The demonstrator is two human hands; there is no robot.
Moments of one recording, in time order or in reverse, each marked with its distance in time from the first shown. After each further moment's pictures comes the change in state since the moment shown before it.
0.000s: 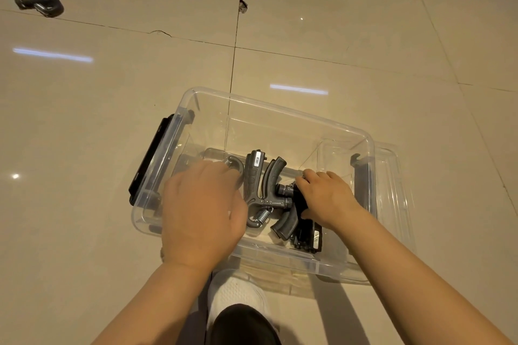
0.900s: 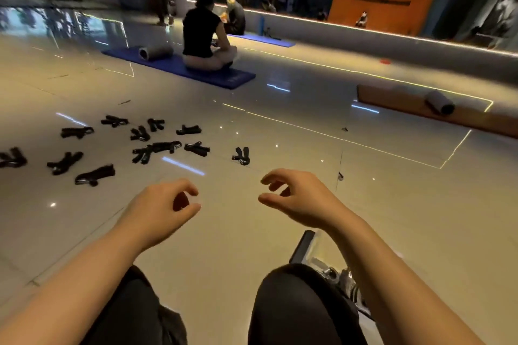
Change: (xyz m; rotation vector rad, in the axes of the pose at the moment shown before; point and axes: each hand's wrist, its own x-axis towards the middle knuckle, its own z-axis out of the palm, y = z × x) left_hand -0.063 -0.164 -0.424 -0.050 -0.054 -0.428; right_hand -0.230 -0.254 -0.343 0.573 0.532 -0.486
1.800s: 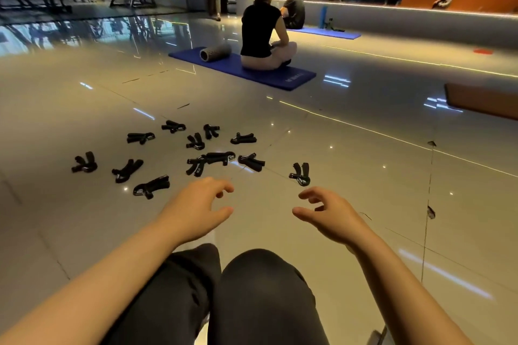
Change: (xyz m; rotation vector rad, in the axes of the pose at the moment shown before) left_hand 0.144 -0.104 -0.011 0.141 -0.095 -0.099; right_hand 0.211 0.019 0.065 0.268 -0.071 0.144
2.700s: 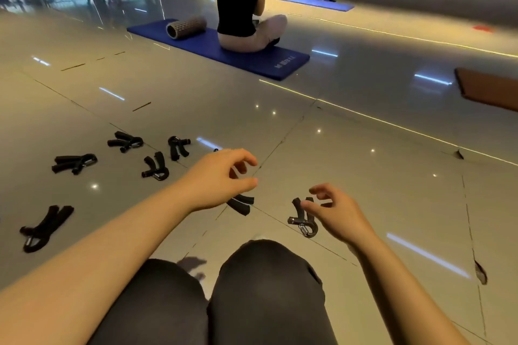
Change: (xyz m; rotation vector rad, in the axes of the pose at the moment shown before) left_hand 0.389 -0.067 0.017 -0.260 -0.135 0.138; right_hand 0.359 0.035 -0.020 0.091 0.128 0.156
